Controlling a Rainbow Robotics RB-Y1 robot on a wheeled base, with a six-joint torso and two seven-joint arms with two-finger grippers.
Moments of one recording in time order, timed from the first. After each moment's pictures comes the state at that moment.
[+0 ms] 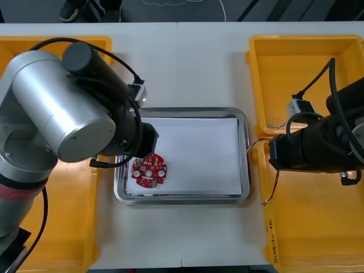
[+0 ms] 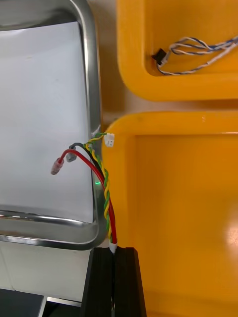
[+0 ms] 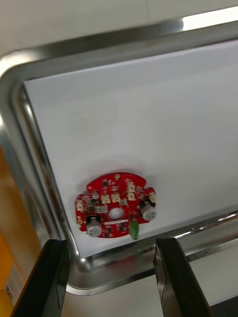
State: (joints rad) right arm -0.31 -0.54 0.07 -2.30 -0.73 1.92 0.95; left arm -0.56 0.45 -0.36 -2.21 0.56 1.91 -0.95
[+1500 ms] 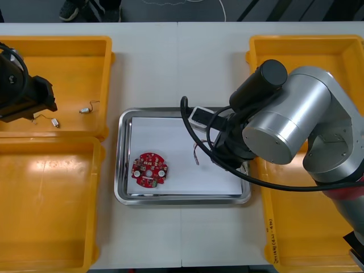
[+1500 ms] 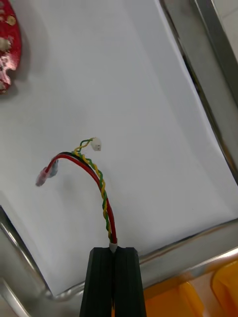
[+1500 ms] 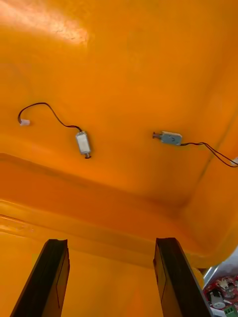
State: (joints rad) right arm -0.58 -0.44 0.49 -2.08 -0.54 1.76 1.80; left arm -0.58 0.67 0.11 -1.81 0.64 1.91 -0.95
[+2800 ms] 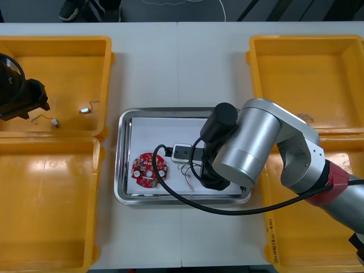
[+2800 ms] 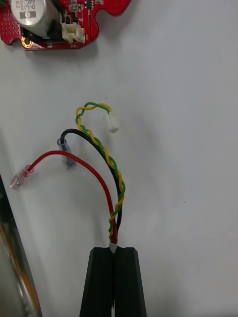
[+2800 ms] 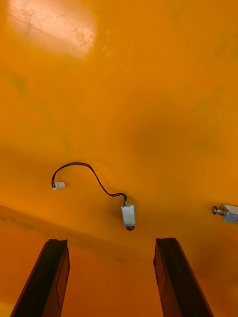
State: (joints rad) right arm -0.64 -0.49 0.77 -1.92 -0.54 1.60 1.92; left arm -0.64 0.70 0.09 -1.43 0.62 1.68 -1.07
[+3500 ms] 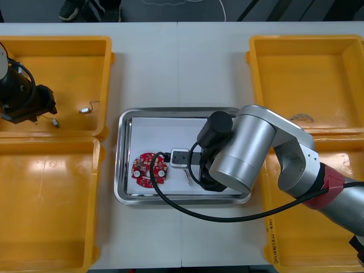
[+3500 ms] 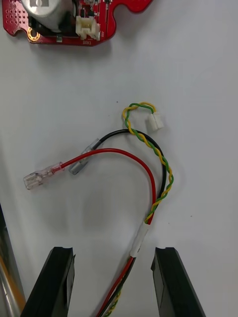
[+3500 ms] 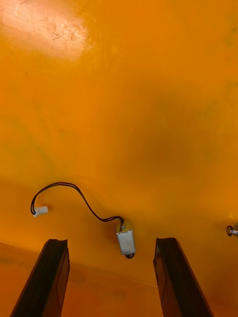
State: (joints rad) right arm -0.64 -0.49 0.81 -1.91 -0.50 1.57 1.96; left arm -0.65 0.70 0.02 -1.35 0.64 1.56 -1.10
